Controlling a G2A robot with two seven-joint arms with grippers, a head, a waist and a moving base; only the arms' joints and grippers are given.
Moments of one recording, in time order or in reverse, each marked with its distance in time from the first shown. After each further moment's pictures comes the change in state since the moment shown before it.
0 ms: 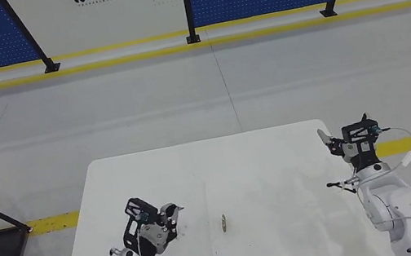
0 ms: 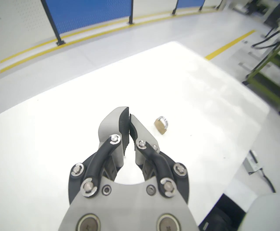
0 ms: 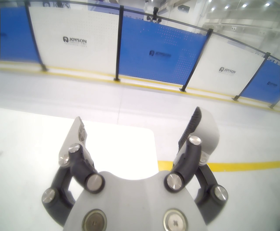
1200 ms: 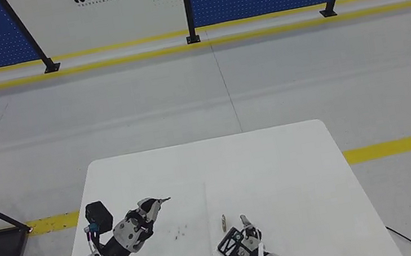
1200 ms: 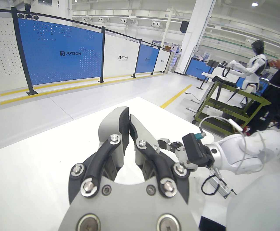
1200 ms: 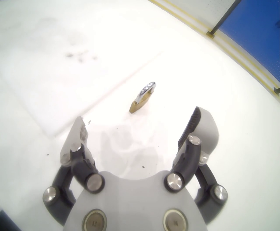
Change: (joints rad) left arm -0.052 0.017 -0.115 0.176 -0.146 -0.350 0.276; right arm -0.011 -0.126 -0.783 0.173 -0.302 0.145 0.174
